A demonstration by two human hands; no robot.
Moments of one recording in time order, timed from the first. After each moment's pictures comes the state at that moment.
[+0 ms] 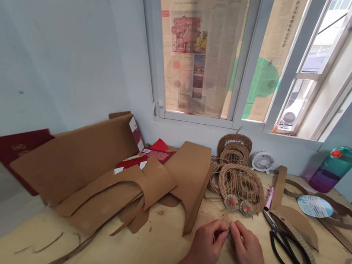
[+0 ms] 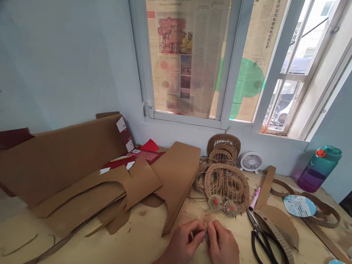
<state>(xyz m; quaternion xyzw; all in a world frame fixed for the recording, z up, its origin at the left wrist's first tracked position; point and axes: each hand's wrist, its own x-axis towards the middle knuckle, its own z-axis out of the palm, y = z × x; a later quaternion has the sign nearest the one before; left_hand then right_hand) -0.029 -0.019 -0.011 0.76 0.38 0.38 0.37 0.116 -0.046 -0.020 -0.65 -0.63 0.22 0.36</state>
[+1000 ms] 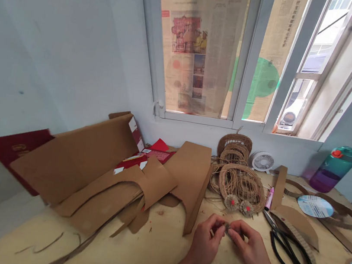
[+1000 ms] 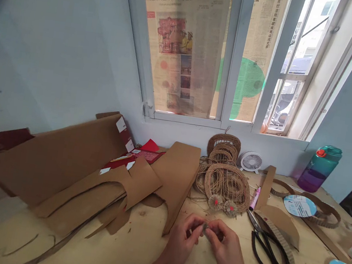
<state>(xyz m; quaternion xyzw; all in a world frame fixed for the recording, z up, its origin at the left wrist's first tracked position) -0.028 -0.016 -0.003 0.69 0.38 0.42 0.44 0.118 -0.049 0.008 -0.58 -0.60 0.35 0.43</state>
